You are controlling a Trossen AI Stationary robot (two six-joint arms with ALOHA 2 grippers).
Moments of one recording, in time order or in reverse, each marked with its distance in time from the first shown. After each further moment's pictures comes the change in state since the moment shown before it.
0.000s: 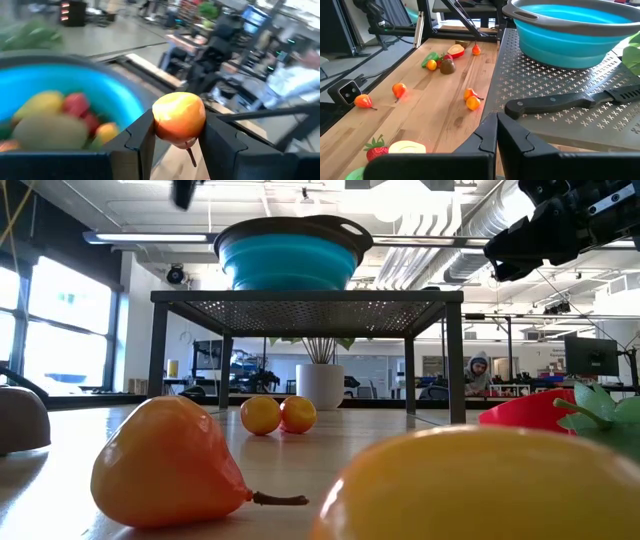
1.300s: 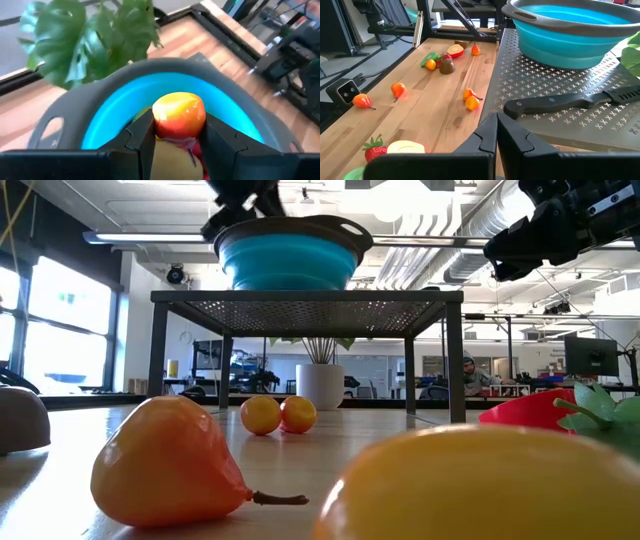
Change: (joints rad) left arm 0.514 0.092 0.370 -0.740 0.411 -0.133; right arm -0.001 0.000 0.000 0.000 0.002 -0.008
